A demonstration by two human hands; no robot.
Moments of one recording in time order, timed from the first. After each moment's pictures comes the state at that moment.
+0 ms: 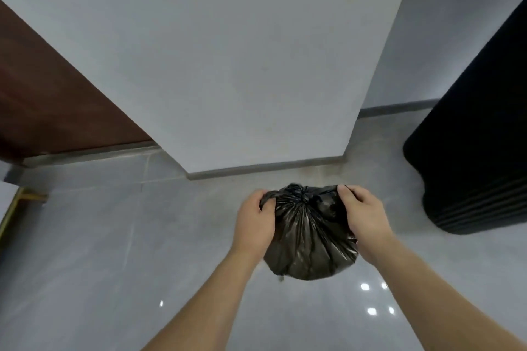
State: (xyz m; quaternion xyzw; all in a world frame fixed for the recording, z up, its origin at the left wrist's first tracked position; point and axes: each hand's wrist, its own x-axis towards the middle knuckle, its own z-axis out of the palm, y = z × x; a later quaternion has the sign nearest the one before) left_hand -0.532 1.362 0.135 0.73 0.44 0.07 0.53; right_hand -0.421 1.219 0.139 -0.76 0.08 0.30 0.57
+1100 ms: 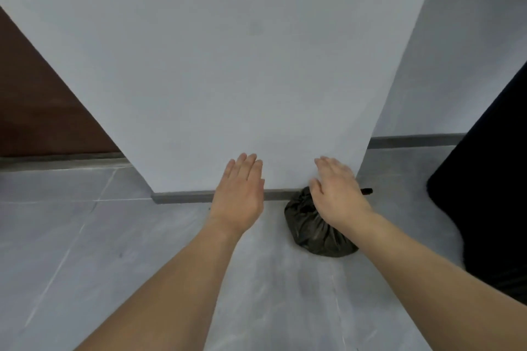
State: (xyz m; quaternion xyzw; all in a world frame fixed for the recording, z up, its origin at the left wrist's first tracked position) left_hand -0.435 1.460 -0.065 0.97 0.21 0.13 0.03; right_hand -0.310 1.295 -0.035 -0.90 -0.39 0.08 0.17
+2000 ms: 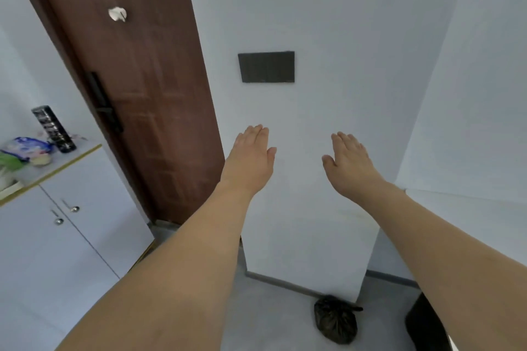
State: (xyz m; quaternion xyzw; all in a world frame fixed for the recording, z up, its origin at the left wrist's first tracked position) left_hand -0.606 1.370 0.840 0.91 0.33 0.25 -0.01; right_hand -0.437 1.242 0.835 -0.84 -0.50 -0.01 0.20
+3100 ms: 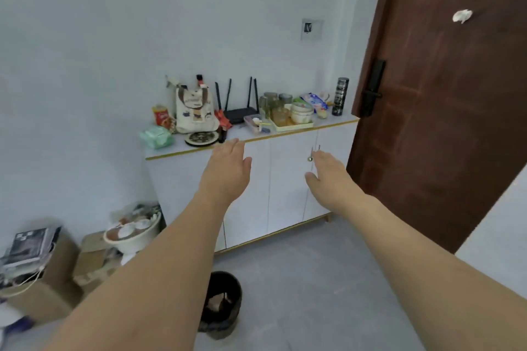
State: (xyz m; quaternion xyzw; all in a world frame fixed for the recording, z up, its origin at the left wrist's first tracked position) left_hand -1.305 1.268 0.828 0.65 0.72 0.26 -0.07; right_hand -1.083 1.311 0.839 -0.52 -0.84 0.10 0.14
